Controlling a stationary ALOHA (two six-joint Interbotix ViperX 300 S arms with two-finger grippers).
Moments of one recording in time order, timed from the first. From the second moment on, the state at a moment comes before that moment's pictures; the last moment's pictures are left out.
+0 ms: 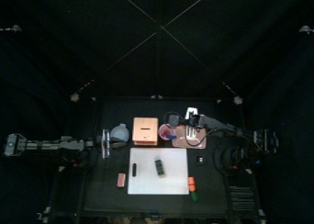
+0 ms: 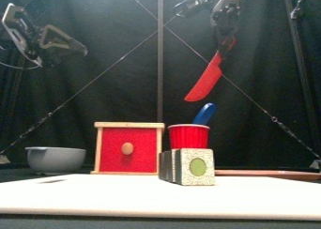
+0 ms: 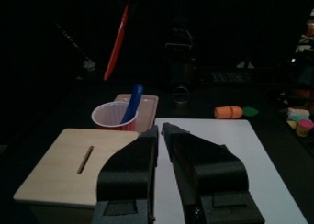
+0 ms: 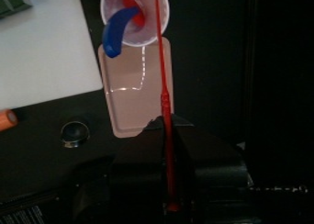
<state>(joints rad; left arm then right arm) 0.12 -0.84 1.25 0.03 -0.41 0.00 -0.17 -0.26 0.00 -0.24 1.49 -0.12</state>
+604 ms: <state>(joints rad) -0.07 -0.63 1.11 -0.02 -0.41 0.00 0.08 -0.56 0.46 -0.22 0.96 0.32</state>
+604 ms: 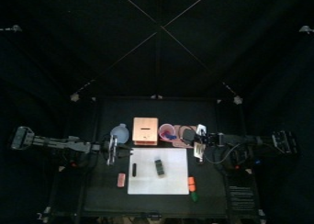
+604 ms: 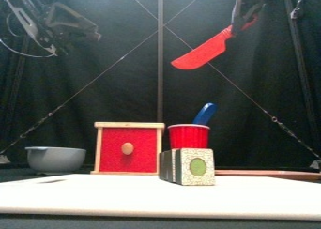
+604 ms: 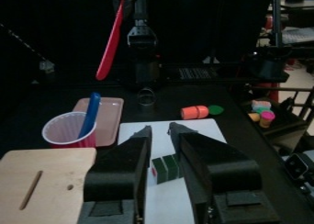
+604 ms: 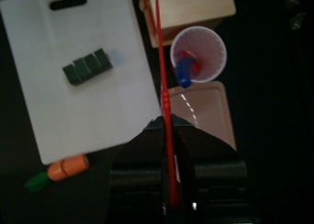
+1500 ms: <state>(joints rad) -0.08 -0.32 0.96 0.00 -0.41 0.01 0.08 -0.48 0.78 -0.24 0.31 0.37</state>
